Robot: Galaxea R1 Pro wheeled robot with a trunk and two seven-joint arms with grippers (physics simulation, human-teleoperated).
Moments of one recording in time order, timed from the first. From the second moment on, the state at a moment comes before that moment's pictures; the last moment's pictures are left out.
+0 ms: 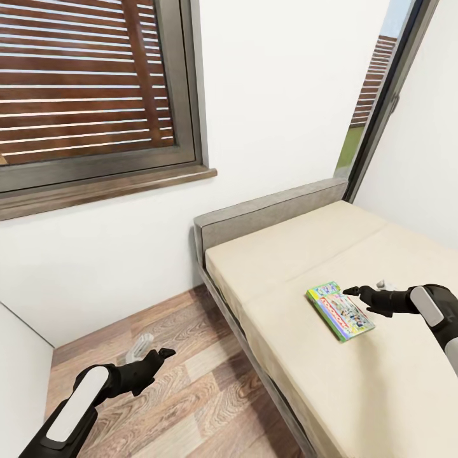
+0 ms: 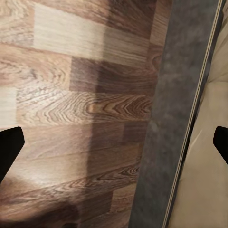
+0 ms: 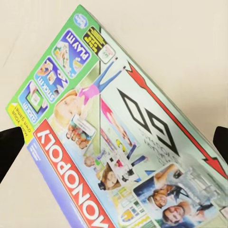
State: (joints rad) left arm -0.32 0.17 -0.11 -1.24 1.37 0.67 0.47; right arm -0.94 -0.49 -0.02 -0.57 -0.62 0.90 0.27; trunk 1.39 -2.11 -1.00
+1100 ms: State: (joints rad) left arm -0.32 0.17 -0.11 -1.24 1.37 0.67 0.47; right arm -0.94 -0.49 -0.02 -0.57 -0.62 0.90 0.27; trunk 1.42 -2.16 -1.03
